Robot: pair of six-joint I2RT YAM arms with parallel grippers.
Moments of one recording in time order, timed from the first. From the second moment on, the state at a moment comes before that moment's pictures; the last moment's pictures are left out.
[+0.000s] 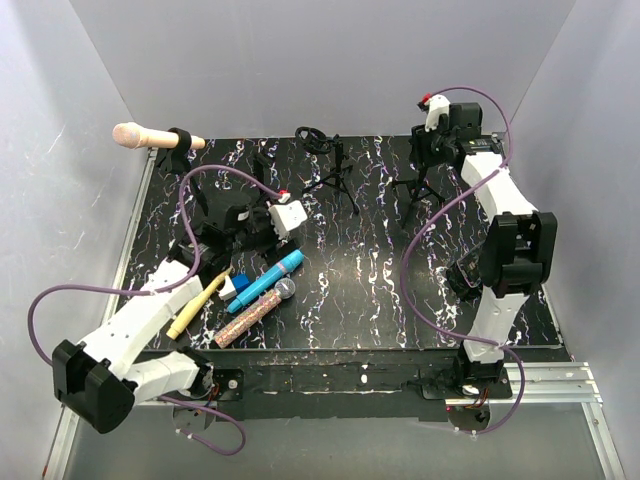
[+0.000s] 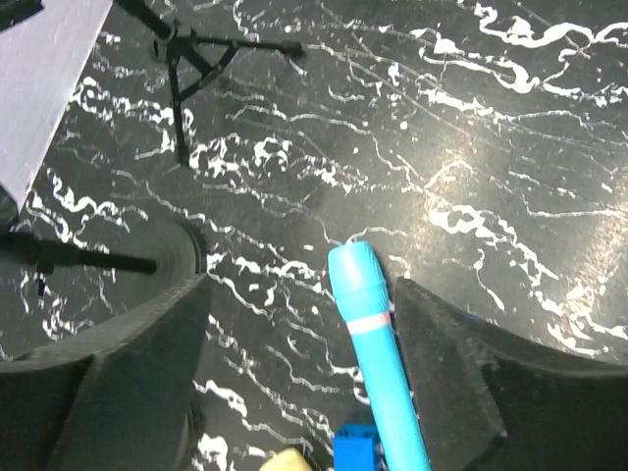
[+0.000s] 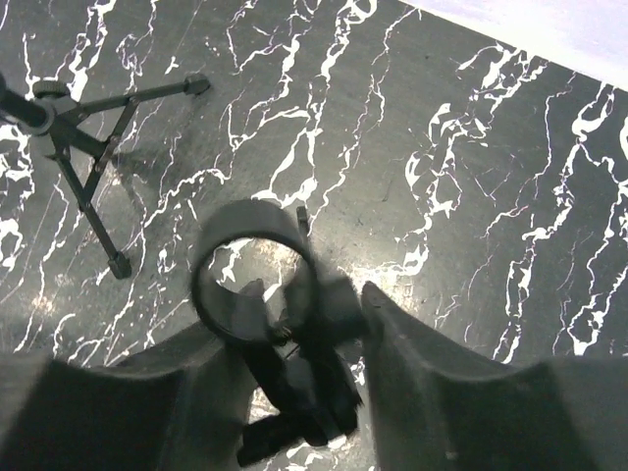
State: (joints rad) left arm -0.55 1.12 0.96 -0.34 0.30 0.59; right arm 0.11 1.91 1.69 -0.41 -0.30 -0.20
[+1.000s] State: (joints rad) left arm 0.12 1.15 0.97 -0.01 -0.11 0.22; right arm 0.05 1.69 1.76 -0.47 -0.32 -0.06
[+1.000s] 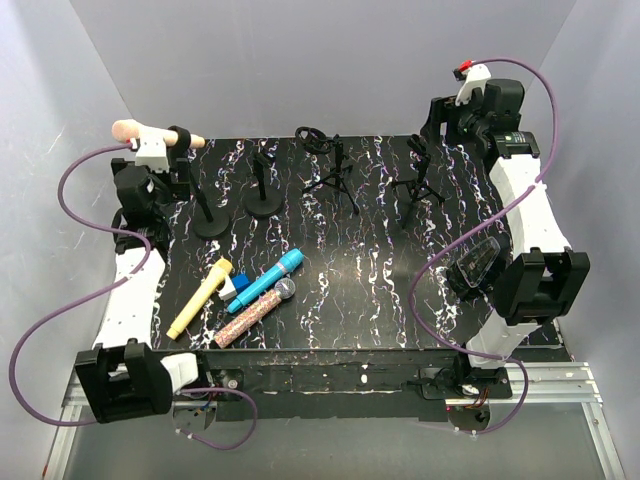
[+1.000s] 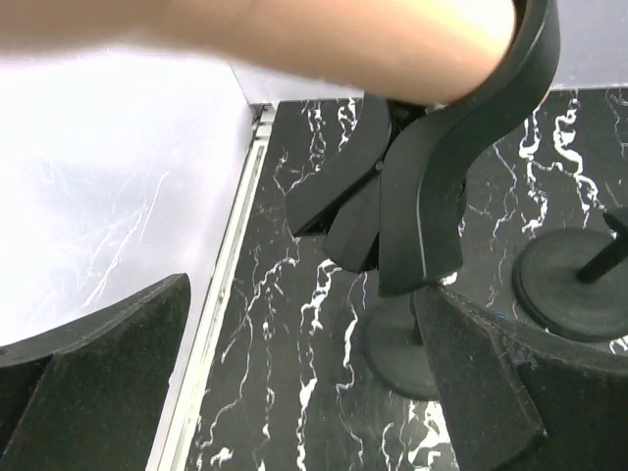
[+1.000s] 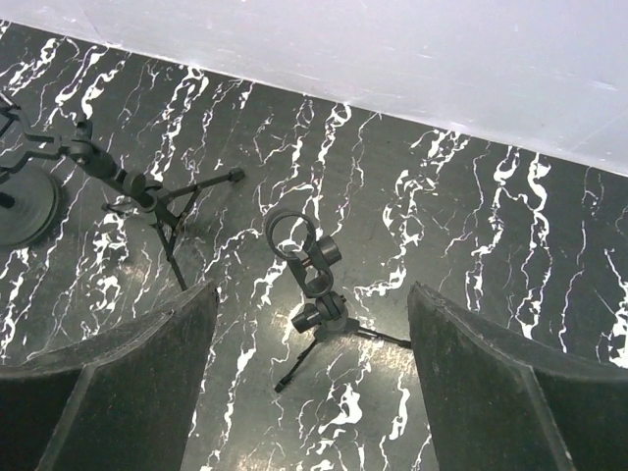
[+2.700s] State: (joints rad) left arm 0.21 1.18 0.94 0.12 0.70 -0.12; right arm 0.22 1.63 1.70 -0.58 -0.33 -0.19
